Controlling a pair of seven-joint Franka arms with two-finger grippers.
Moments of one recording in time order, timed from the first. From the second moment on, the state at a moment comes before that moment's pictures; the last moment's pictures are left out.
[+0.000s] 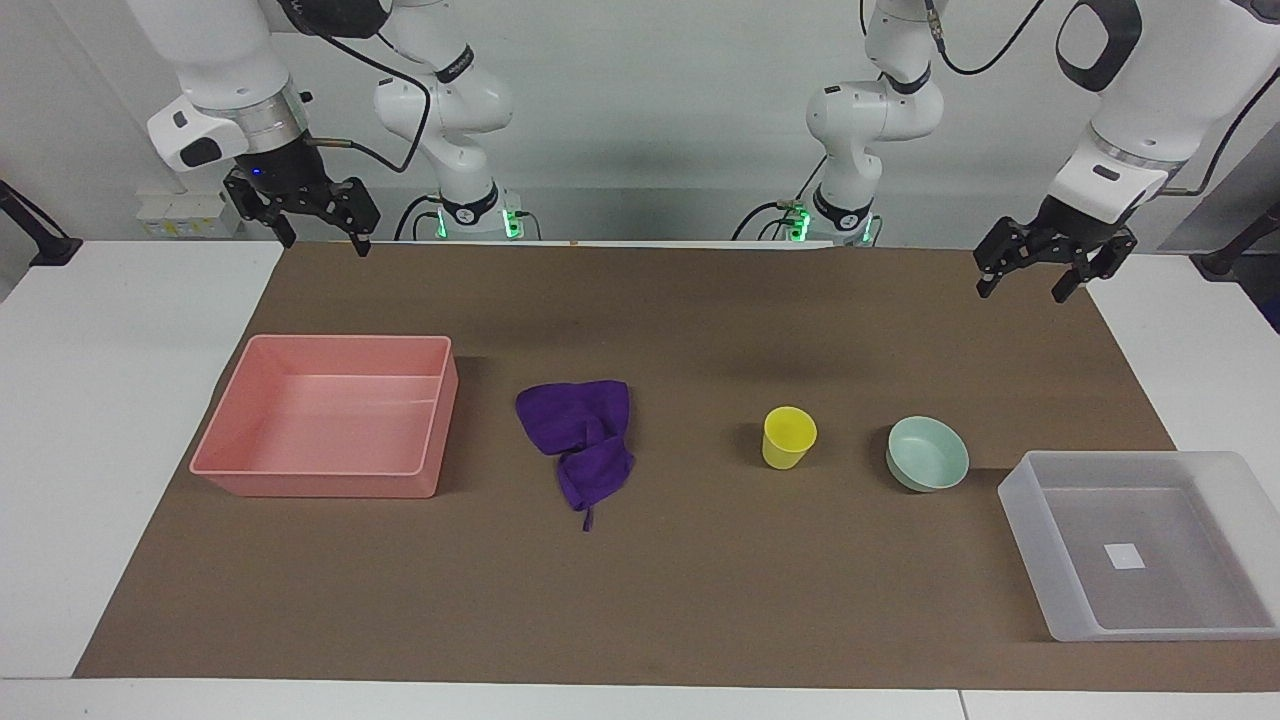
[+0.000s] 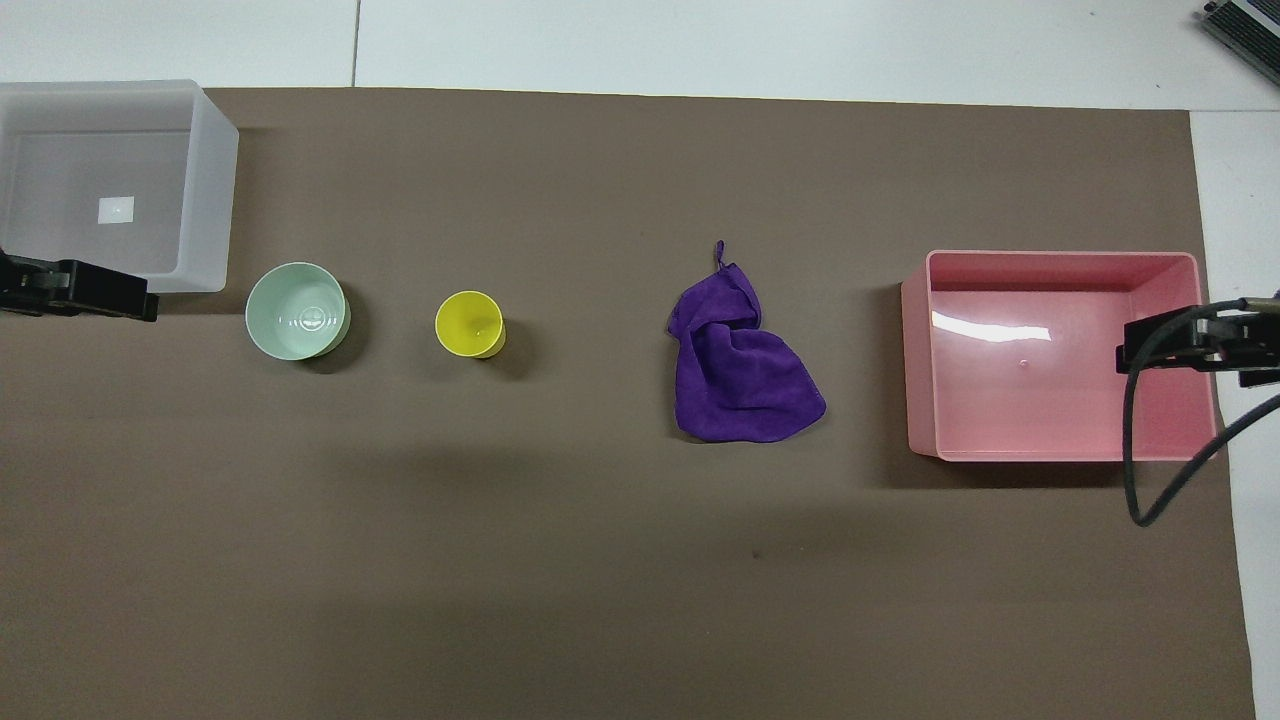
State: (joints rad) left arm 0.01 -0.02 -0.05 -1.62 -0.04 1.65 0.08; right arm 0.07 -0.07 -0.09 -1.62 -0.03 1.51 0.12
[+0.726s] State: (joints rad) left arm 0.01 -0.02 -0.05 -1.63 -0.04 1.66 0.08; right arm 0.07 -0.07 -0.09 -1.62 -0.03 1.51 0.12
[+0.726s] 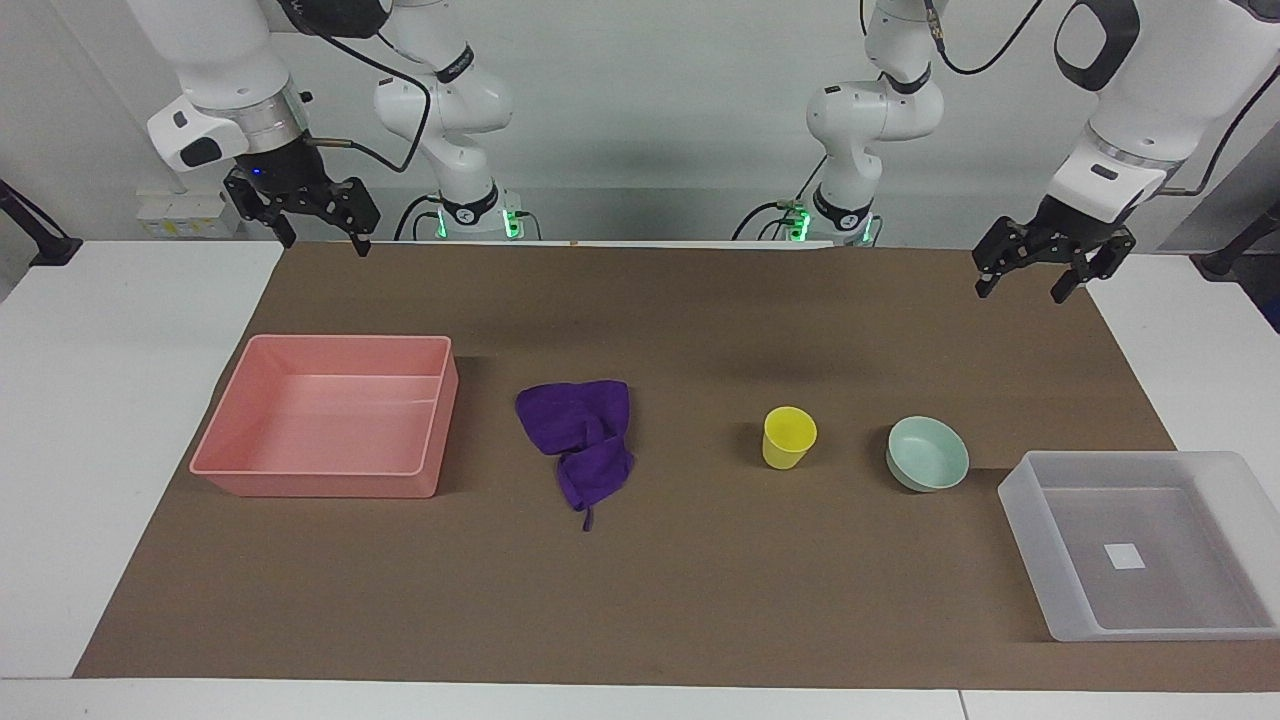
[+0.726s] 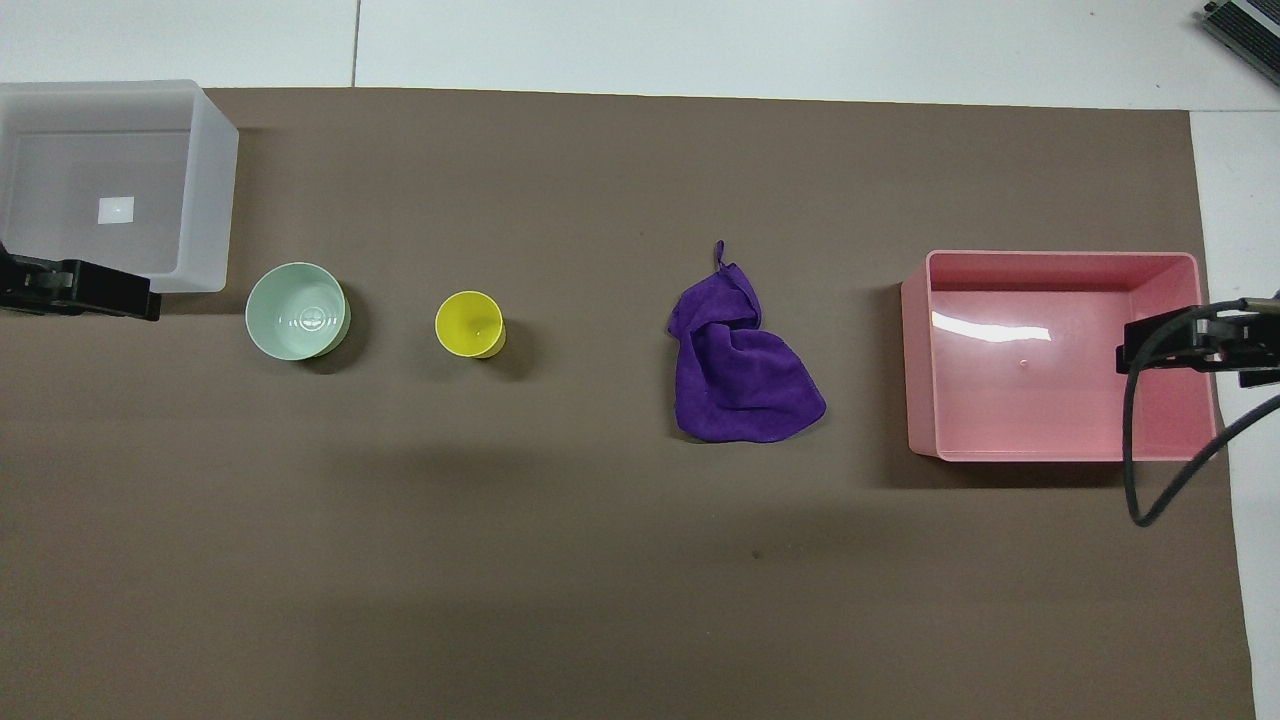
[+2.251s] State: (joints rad) left arm 0.07 0.23 -0.05 -2.01 -0.04 2.34 -0.21; right arm 0.18 -0.07 -0.07 -1.80 0.01 1.84 0.13
